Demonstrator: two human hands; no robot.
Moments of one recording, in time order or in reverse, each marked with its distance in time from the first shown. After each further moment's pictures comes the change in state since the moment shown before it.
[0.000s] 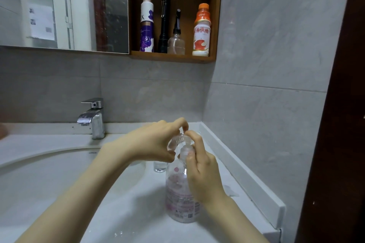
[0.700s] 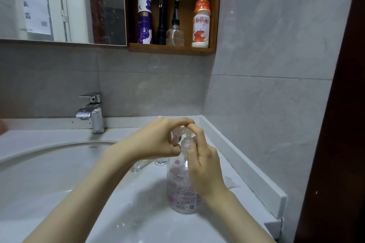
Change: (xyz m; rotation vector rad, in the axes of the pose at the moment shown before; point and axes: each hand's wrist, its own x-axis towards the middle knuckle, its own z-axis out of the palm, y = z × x) left_hand 0.000 -0.004 0.020 -0.269 0.130 0.067; right_hand -0.001 0.001 0.002 0.012 0.041 0.023
